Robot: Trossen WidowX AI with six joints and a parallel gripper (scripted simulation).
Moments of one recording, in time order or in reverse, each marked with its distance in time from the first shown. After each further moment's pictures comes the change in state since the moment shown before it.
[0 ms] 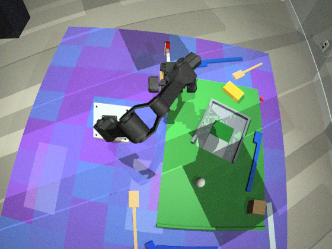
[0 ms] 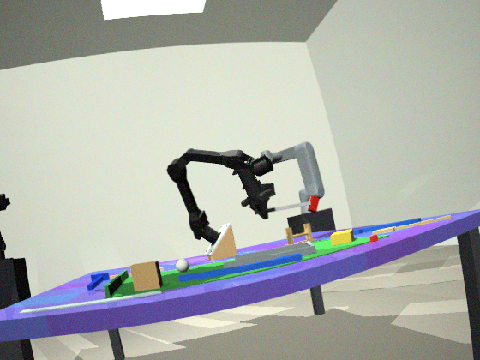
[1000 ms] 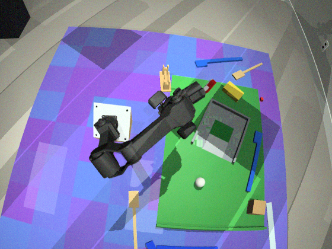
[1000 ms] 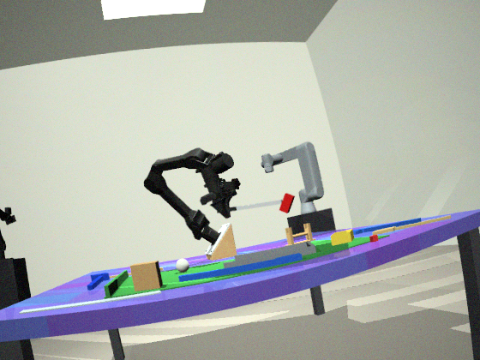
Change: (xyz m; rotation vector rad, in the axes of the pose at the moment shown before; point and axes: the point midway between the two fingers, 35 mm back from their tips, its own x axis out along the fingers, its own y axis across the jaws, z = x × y) arm -0.064 0.012 -0.134 0.850 0.018 -0.102
